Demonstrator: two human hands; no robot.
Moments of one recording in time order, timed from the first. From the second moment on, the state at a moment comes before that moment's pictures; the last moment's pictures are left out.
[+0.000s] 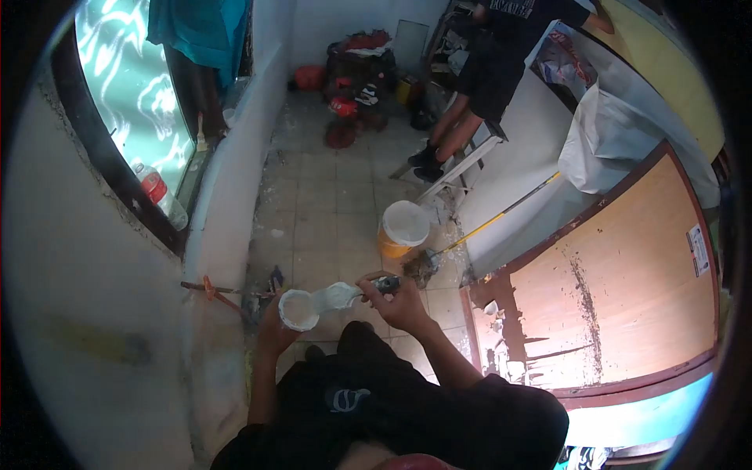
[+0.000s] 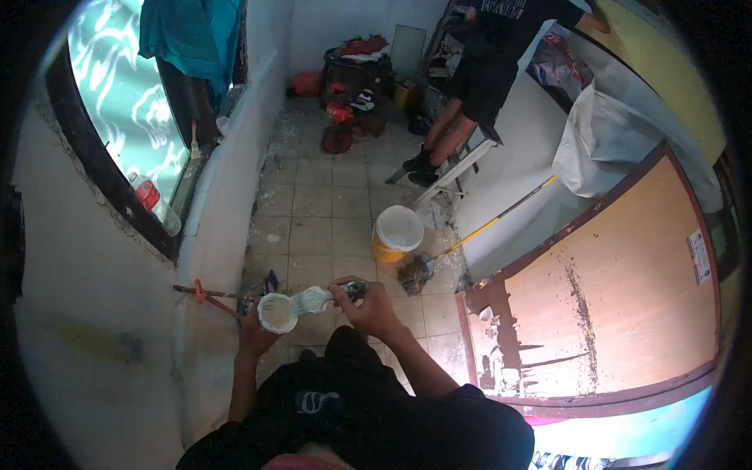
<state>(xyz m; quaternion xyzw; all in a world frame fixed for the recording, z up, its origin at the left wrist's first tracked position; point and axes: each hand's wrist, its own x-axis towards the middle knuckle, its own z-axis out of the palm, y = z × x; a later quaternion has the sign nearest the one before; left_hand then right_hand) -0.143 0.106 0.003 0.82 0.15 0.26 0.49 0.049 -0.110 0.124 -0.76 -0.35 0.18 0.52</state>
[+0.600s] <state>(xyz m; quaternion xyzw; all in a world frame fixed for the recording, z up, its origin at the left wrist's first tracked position) -0.146 0.115 -0.001 0.80 0.18 0.25 0.52 0.050 -0.103 0.110 -0.74 -0.32 0.21 0.55</state>
